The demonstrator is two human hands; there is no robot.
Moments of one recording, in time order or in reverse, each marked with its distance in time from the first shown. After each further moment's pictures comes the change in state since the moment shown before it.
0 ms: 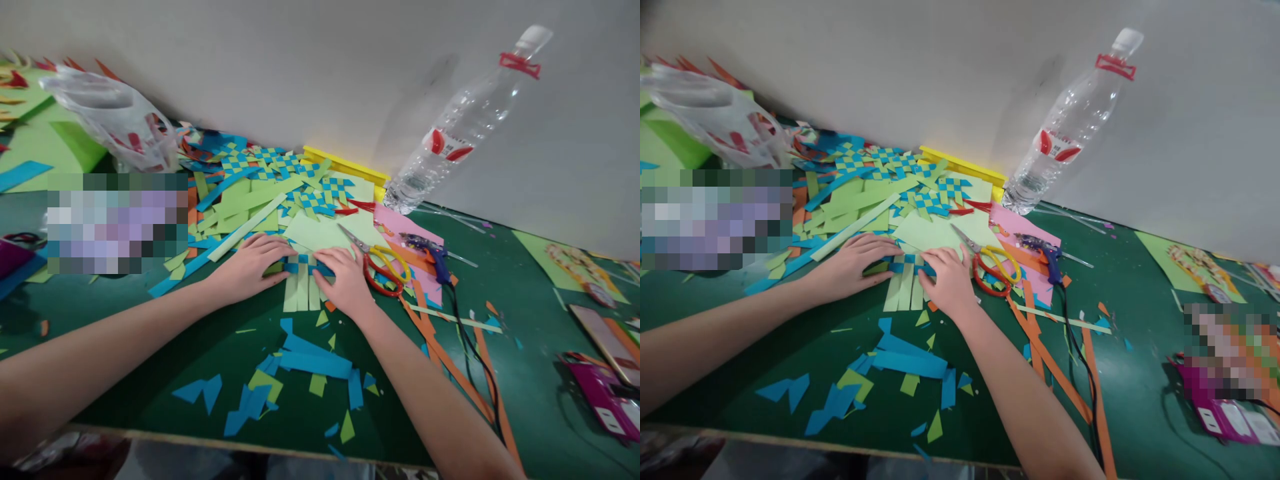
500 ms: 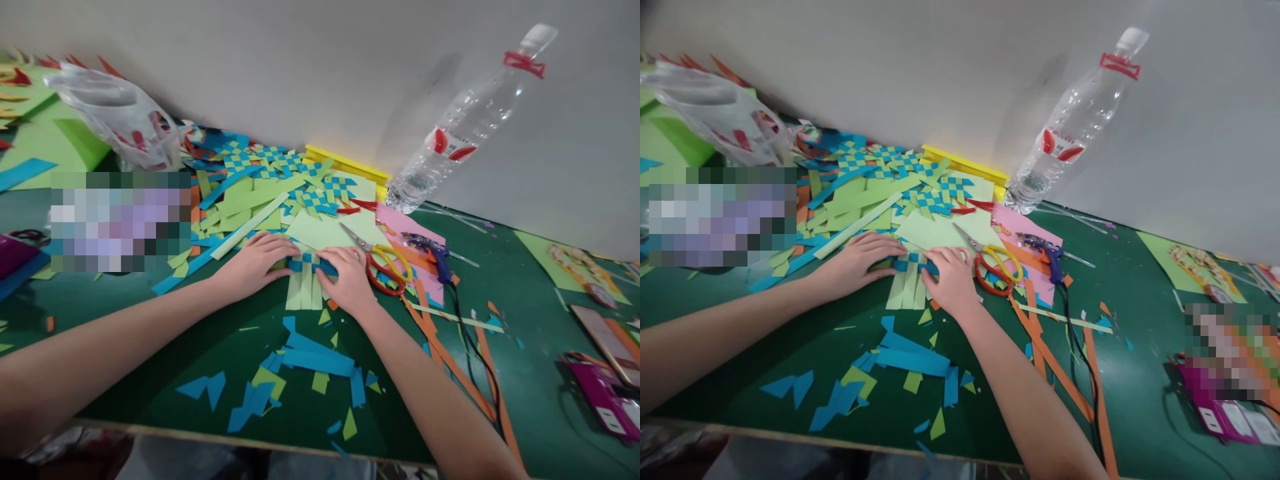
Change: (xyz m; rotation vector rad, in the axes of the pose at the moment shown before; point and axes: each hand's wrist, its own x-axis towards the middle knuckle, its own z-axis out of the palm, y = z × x) left_hand 0.001 -0.001 0.003 -0.023 0.029 0.033; right_hand 0.000 -0.001 0.000 -0.031 0.004 0.026
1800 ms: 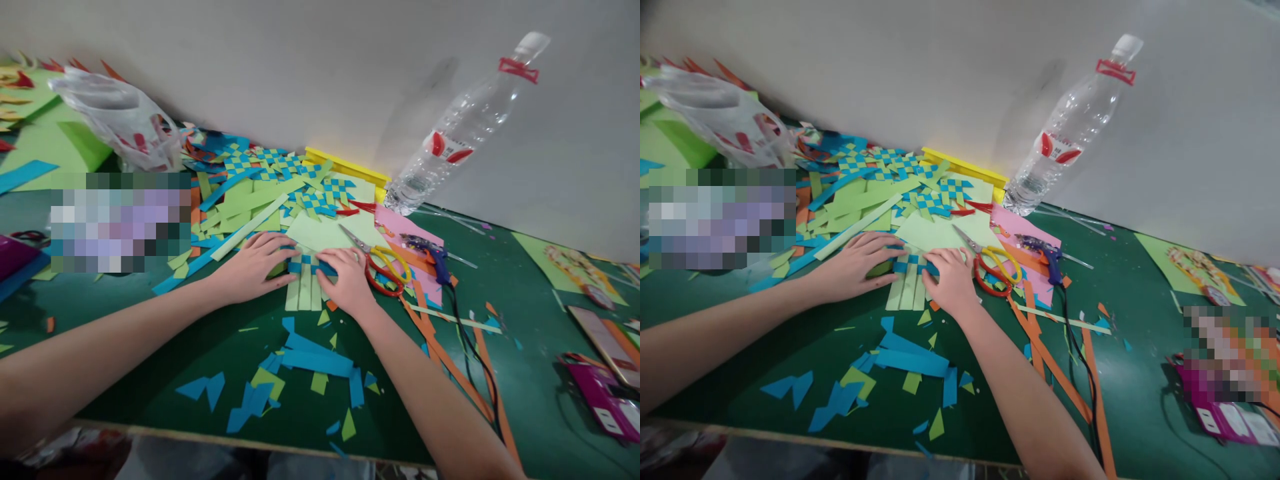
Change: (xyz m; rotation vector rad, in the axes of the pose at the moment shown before) left_hand -0.002 0.006 -0.006 0.076 -0.082 -0.066; right_hand 0.000 0.000 -0.001 0.014 -0.028 0.028
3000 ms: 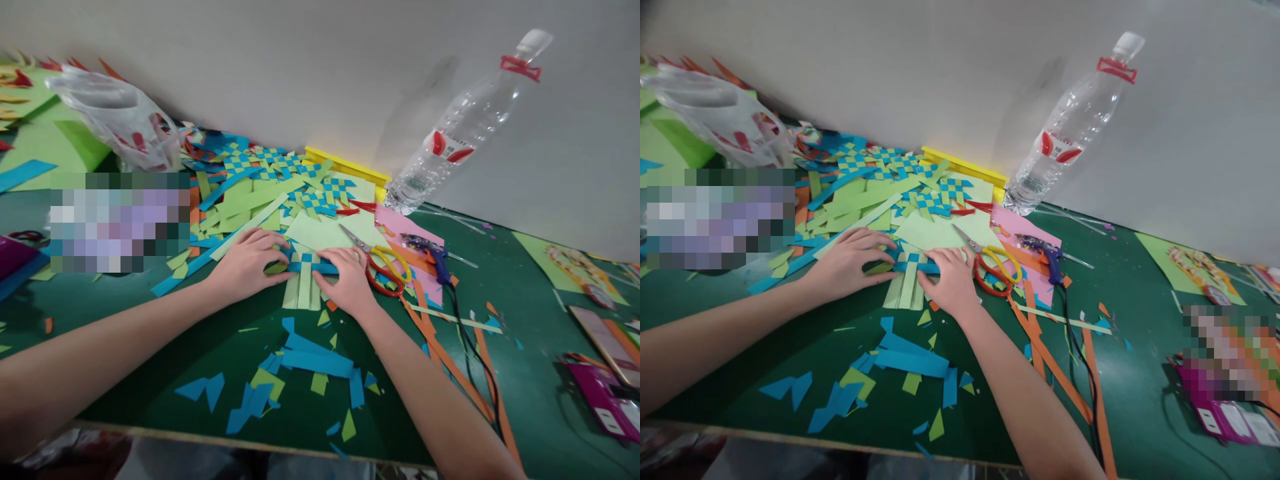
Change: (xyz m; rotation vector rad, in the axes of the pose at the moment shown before) left_hand 0.001 -0.001 -0.002 0.004 0.165 -0.007; right_hand 0.000 -0.002 -0.003 0.020 0.018 0.007
